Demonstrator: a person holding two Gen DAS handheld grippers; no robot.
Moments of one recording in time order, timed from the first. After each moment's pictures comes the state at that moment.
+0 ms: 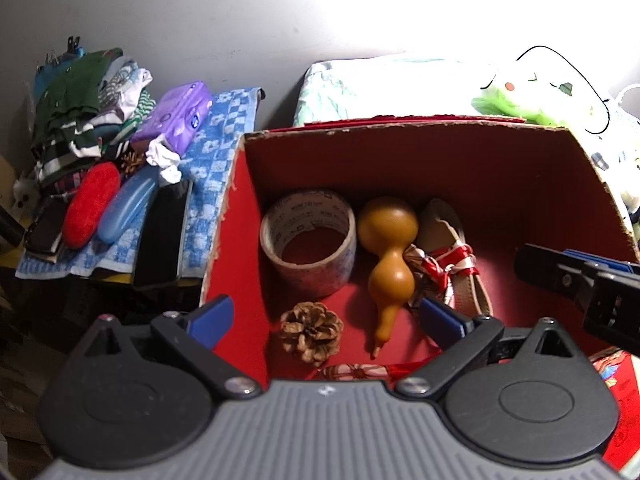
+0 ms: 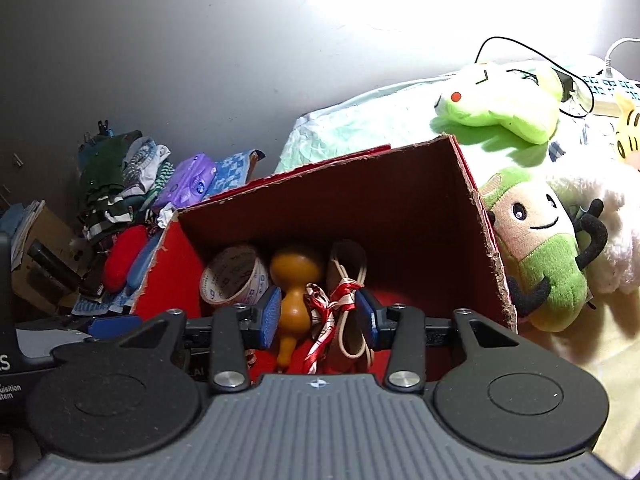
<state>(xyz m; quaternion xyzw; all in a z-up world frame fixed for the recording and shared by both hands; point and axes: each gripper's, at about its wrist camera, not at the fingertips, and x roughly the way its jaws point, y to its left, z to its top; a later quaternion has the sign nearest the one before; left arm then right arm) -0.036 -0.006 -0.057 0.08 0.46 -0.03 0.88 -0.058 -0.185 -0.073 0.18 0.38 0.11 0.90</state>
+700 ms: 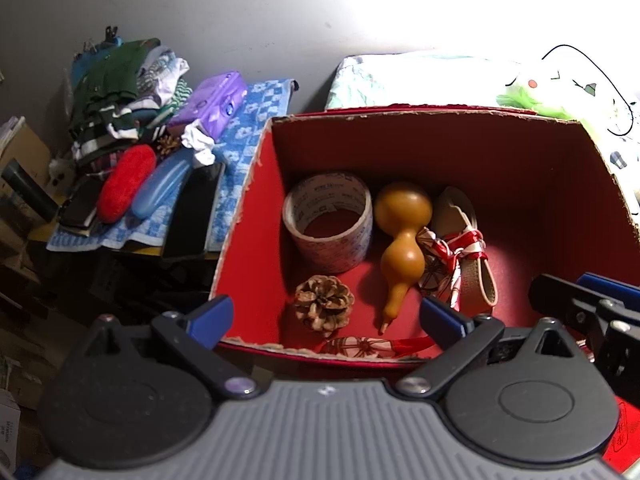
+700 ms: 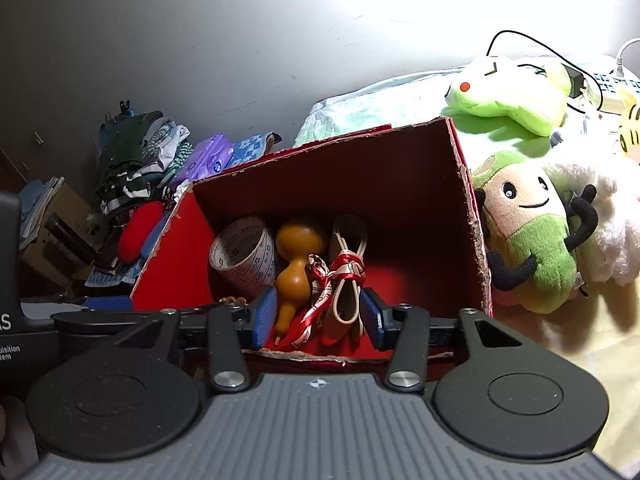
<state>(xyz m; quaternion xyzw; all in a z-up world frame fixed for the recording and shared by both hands) -0.061 -0.019 -0.053 0.09 0.46 0.03 0.88 -0.081 -0.197 -0.078 0.17 0.39 0.14 0.89</state>
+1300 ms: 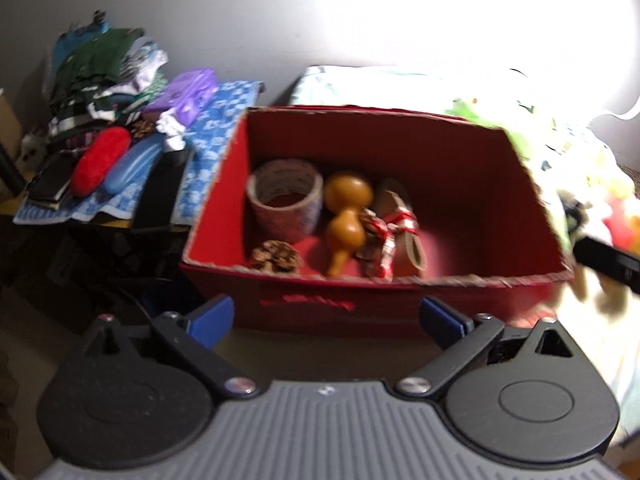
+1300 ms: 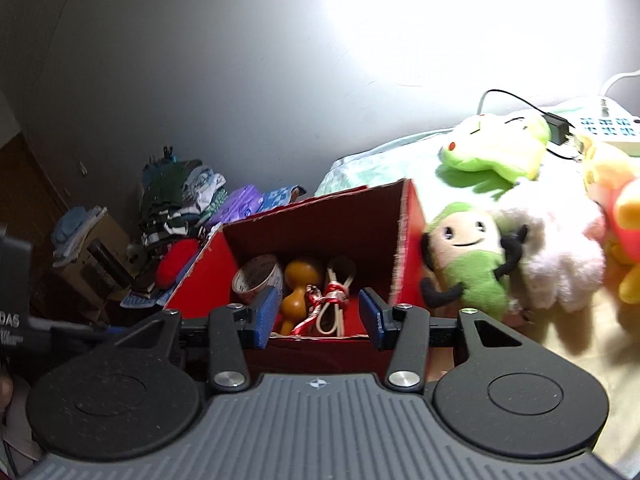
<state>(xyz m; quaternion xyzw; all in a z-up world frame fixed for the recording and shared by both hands) -0.128 -0.023 -0.030 0.02 0.45 -0.05 0.89 -0.140 -0.280 -0.054 0.20 0.30 0.18 0.92</state>
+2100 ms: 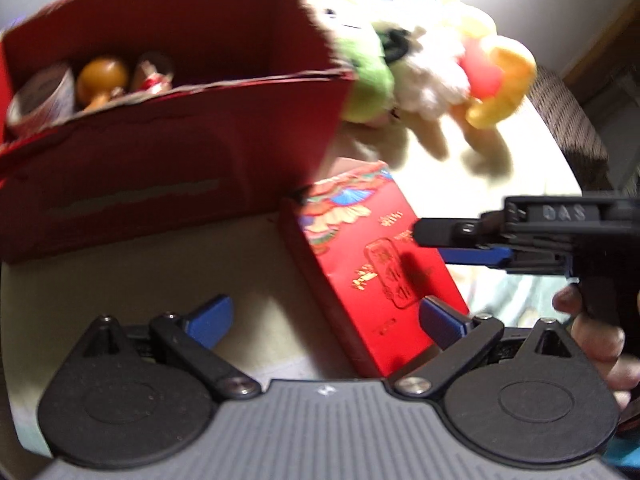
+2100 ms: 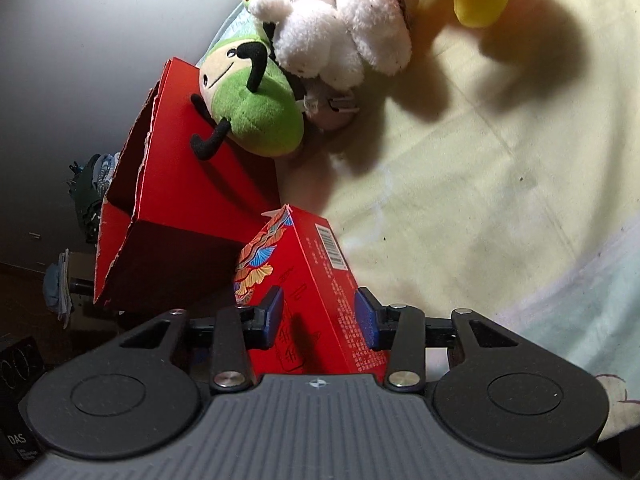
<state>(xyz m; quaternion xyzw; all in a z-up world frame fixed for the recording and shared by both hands) -0.157 -0.147 -0.112 0.05 0.54 -0.25 0.80 -0.150 -0.371 -0.174 0.39 0.51 0.10 0.76</state>
